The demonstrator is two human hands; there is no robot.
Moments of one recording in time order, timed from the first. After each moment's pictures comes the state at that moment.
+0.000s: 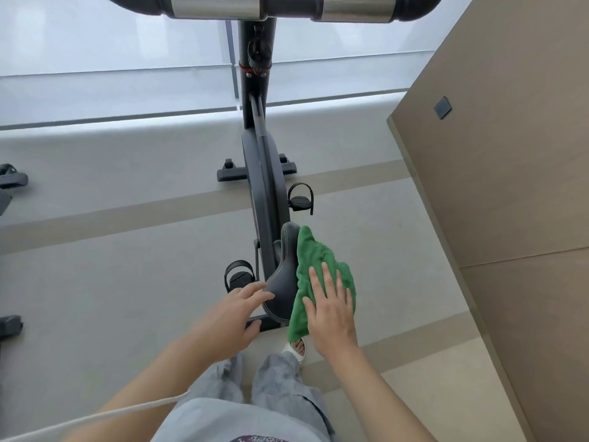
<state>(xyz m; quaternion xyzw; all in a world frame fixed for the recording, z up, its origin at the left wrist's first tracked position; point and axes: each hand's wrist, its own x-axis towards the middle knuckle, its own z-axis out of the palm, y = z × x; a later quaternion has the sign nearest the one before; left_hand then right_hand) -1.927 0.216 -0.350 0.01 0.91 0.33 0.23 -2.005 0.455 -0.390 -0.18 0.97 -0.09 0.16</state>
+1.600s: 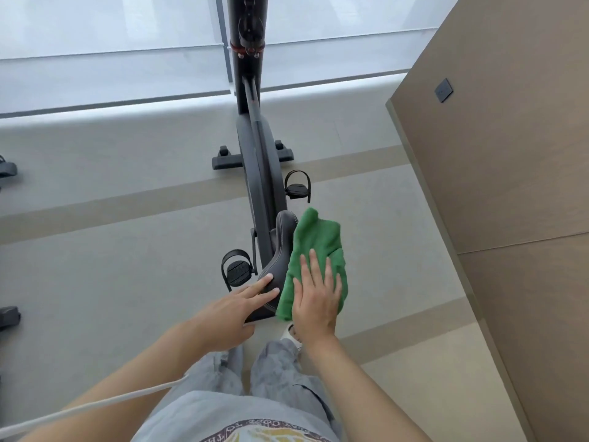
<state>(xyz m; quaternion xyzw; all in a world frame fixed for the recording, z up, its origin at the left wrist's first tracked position) -1.934 0.217 -0.358 0.08 0.89 0.31 0.33 -1.994 0.423 -0.401 -0.14 0.98 -0.11 0.06</state>
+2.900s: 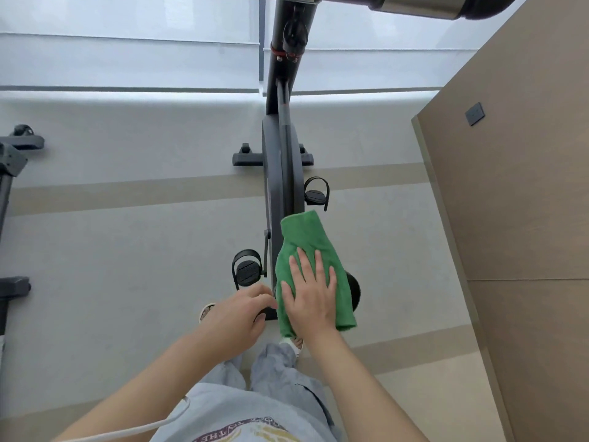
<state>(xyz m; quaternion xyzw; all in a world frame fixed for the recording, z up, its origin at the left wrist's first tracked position) -1.923 0.208 -0.340 -0.04 0.91 0.36 0.22 -2.017 0.382 -0.405 -0.26 0.96 -0.07 0.11</state>
